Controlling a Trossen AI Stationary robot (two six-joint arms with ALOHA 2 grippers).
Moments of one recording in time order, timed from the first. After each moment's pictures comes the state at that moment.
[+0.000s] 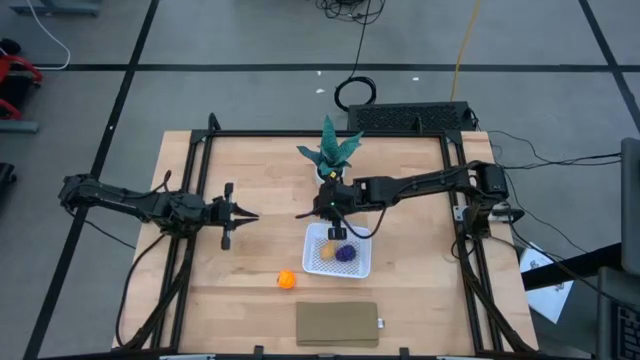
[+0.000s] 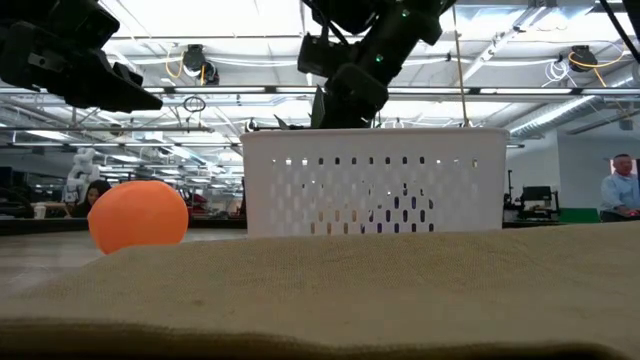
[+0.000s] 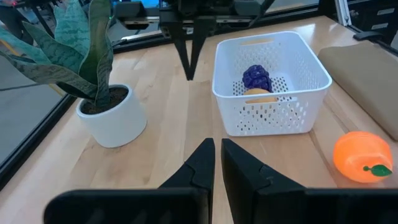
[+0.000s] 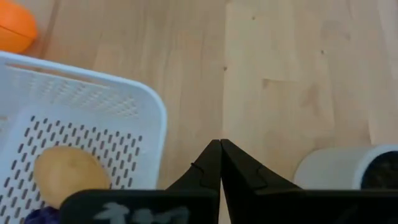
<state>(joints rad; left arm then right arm) -0.18 0.44 0.22 -0.09 -0.21 0.11 -0.02 1.83 1.33 -0.43 0.08 -0.15</state>
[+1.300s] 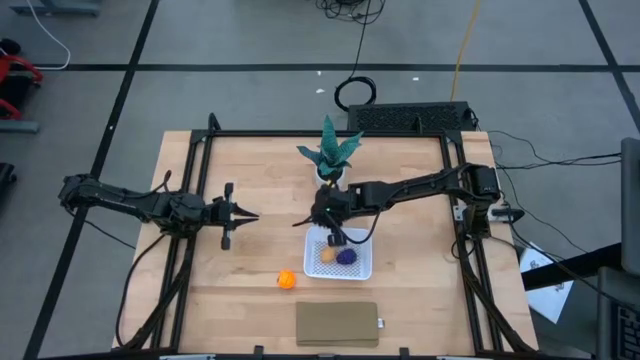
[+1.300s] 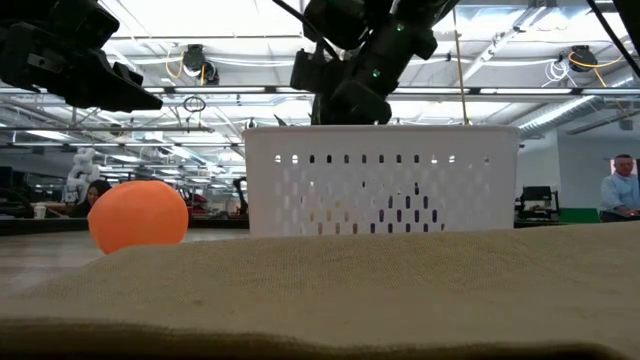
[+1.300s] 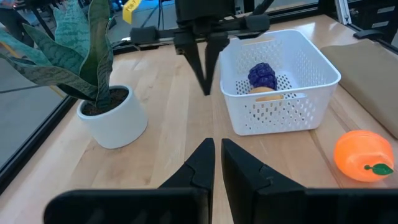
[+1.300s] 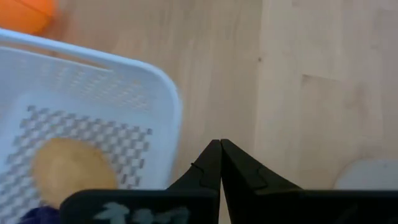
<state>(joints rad) -0.18 0.44 0.22 -0.09 -0.21 0.12 -0.01 1.89 1.33 -0.41 0.01 -0.17</state>
